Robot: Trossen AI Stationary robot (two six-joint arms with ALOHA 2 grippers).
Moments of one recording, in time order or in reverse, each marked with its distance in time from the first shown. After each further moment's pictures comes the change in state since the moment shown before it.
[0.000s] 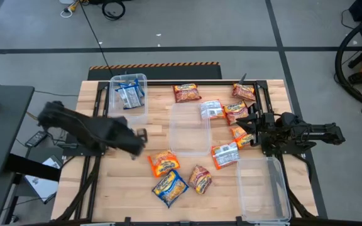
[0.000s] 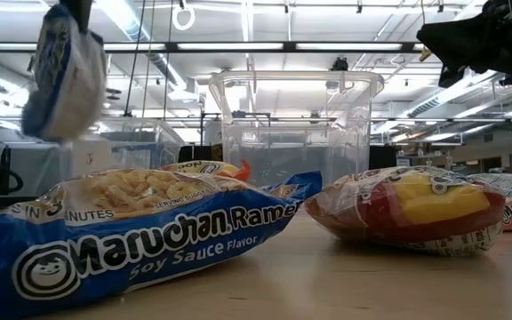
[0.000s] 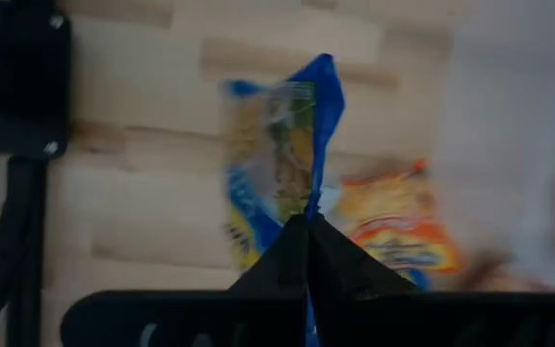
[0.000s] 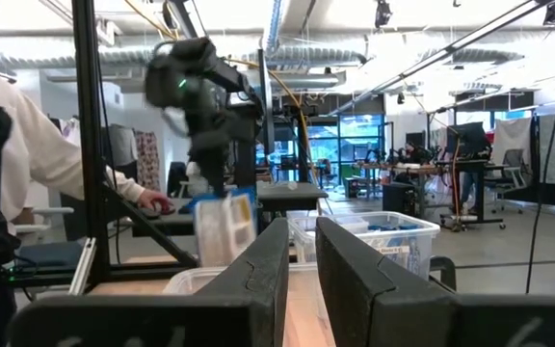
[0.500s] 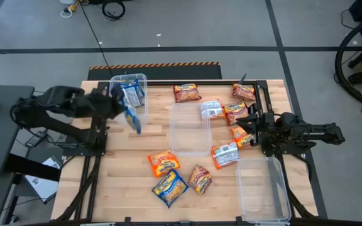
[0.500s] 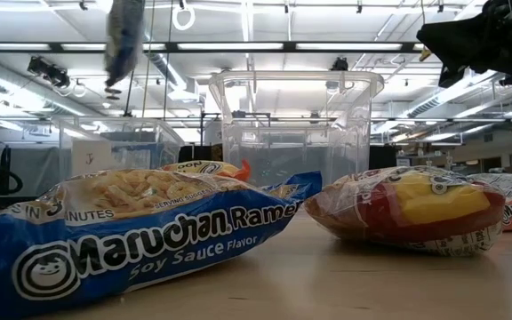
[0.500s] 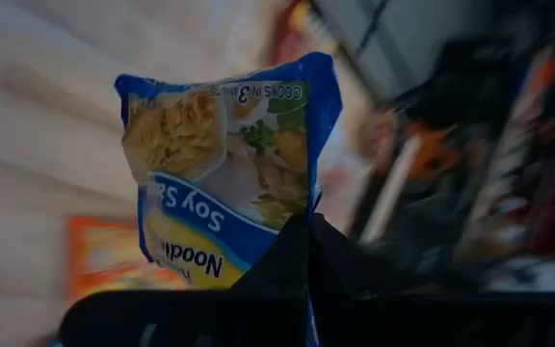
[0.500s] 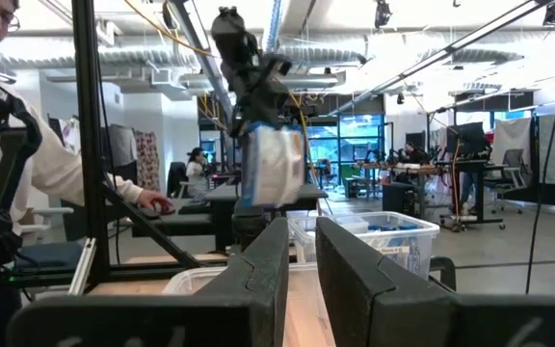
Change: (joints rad) left arm 0.272 -0.354 0.000 0.255 -0.206 -0.084; right arm 0.000 0.000 0.000 0.000 0.000 0.000
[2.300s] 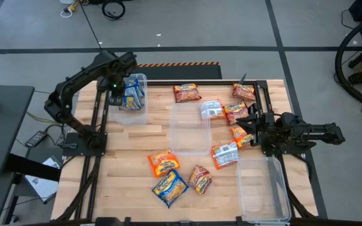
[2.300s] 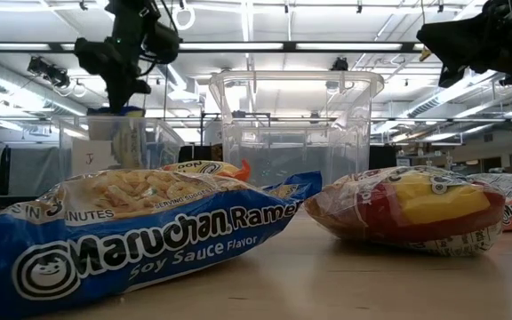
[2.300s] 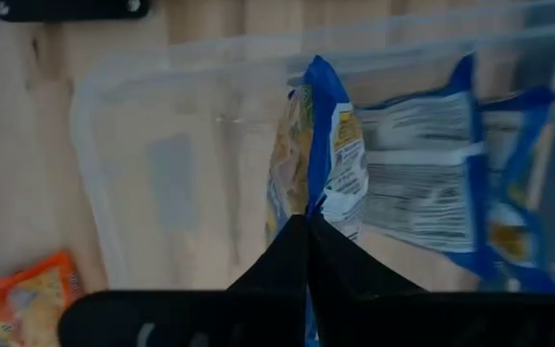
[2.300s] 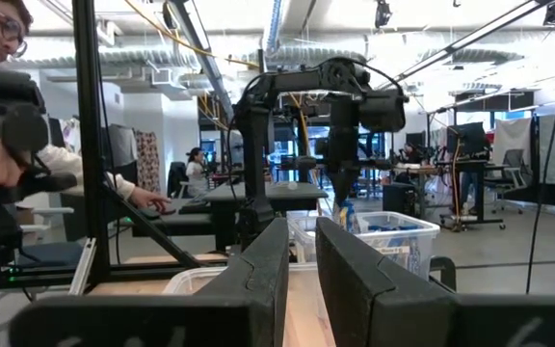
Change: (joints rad) left arm 0.903 0.495 -0.032 -0.236 0.442 -0.156; right arm 0.000 0.000 0.000 0.000 0.000 0.000
